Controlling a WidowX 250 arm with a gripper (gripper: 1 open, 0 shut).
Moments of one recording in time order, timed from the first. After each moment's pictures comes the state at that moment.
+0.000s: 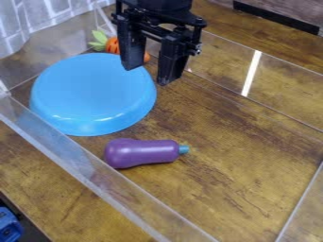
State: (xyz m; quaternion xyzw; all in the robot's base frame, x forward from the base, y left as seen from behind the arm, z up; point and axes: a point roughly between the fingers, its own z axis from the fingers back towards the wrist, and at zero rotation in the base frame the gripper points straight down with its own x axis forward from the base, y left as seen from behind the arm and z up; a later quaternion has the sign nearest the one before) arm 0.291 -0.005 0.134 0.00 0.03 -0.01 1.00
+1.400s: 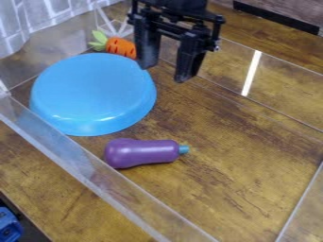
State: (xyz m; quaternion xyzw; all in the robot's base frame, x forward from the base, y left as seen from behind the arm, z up) arm 0.318 -0.016 0.134 -0.01 0.07 0.02 1.00
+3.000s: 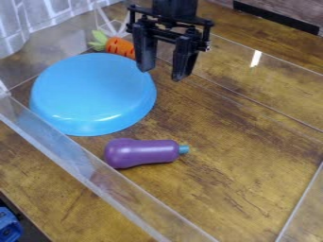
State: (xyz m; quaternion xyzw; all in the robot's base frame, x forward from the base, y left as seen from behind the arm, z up) arm 0.325 0.008 0.112 -0.04 0.08 0.04 0.99
